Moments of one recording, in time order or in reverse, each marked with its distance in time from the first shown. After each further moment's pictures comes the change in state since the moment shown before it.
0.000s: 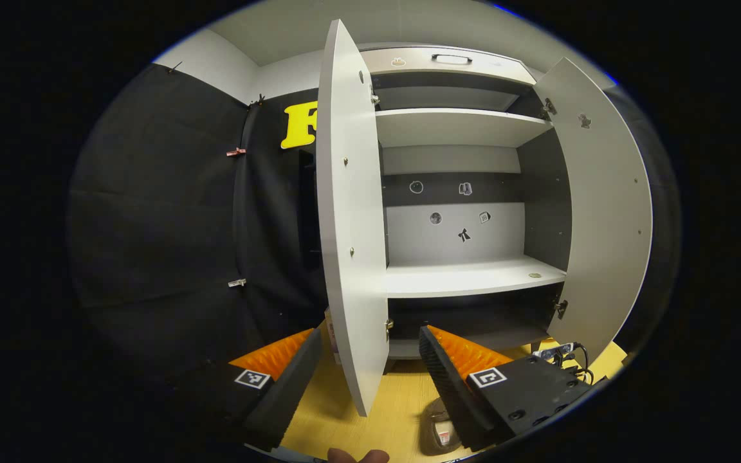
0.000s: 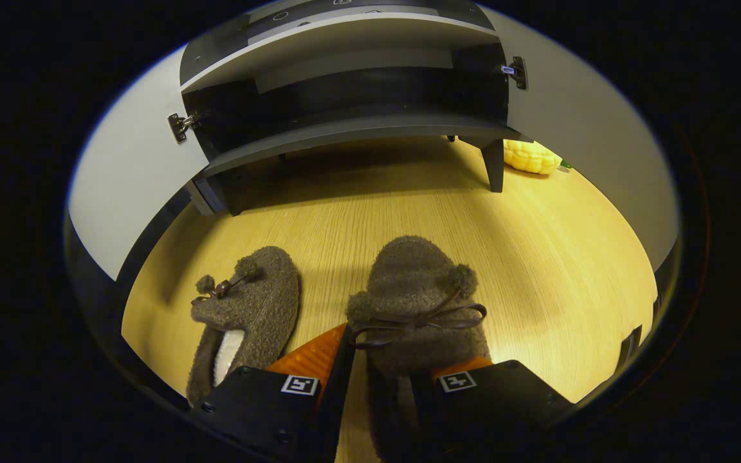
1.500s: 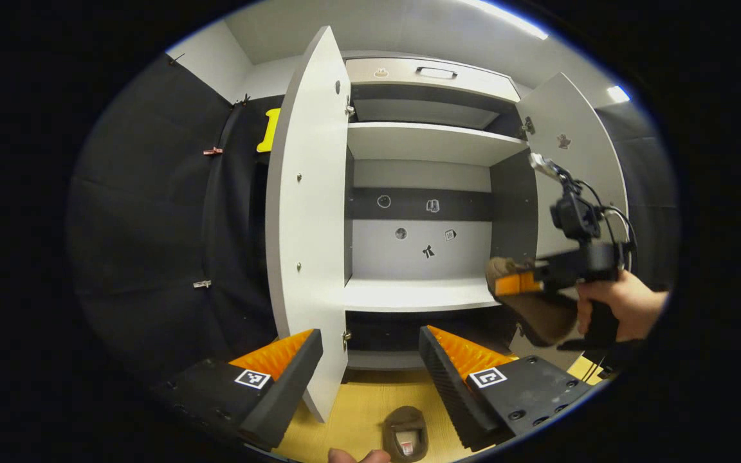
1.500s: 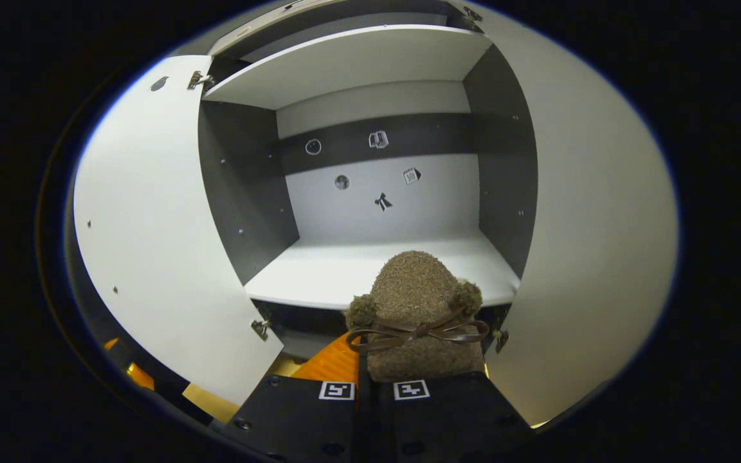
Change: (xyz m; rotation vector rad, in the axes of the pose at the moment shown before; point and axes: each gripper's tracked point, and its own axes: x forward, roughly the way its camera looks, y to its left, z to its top) left arm -0.004 -0.053 0.021 -0.063 -0.063 -0.148; right arm -0.195 0.041 0.376 -0.035 -0.461 0.164
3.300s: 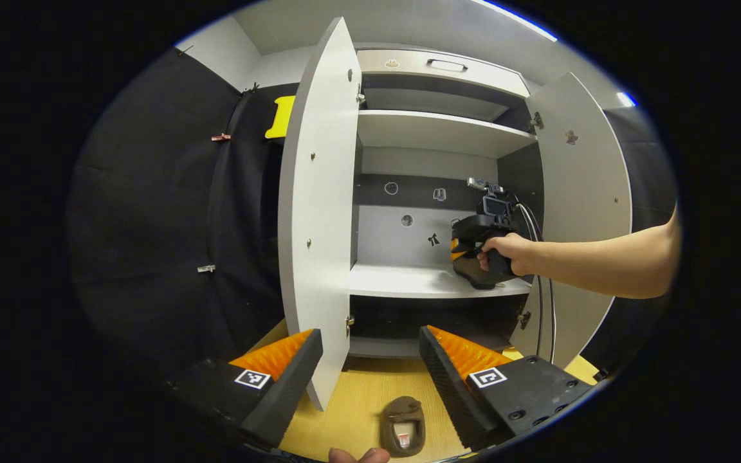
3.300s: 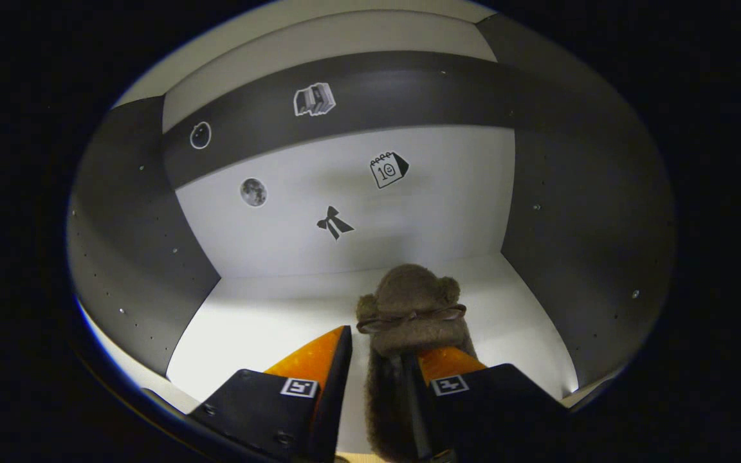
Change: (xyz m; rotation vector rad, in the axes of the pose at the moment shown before) left arm -0.008 0.006 -0.020 -0.041 0.059 0.022; right arm 0.214 -0.042 0.031 0.054 0.162 -0.156
